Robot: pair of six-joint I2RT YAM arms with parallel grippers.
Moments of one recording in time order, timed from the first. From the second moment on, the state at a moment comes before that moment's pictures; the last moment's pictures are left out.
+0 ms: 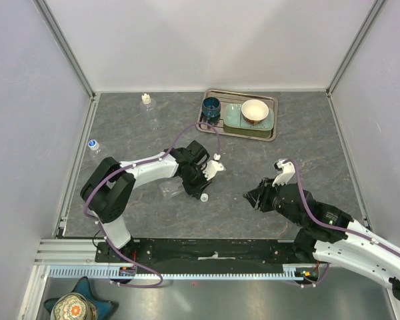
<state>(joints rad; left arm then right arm) -0.75 1.75 1.06 -0.59 0.36 0.35 1.00 0.53 0.58 -0.52 0.31 0.76</state>
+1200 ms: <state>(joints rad) -0.76 1.80 1.10 -0.55 0.38 0.29 1.00 0.52 0.56 -0.52 0.30 0.77</state>
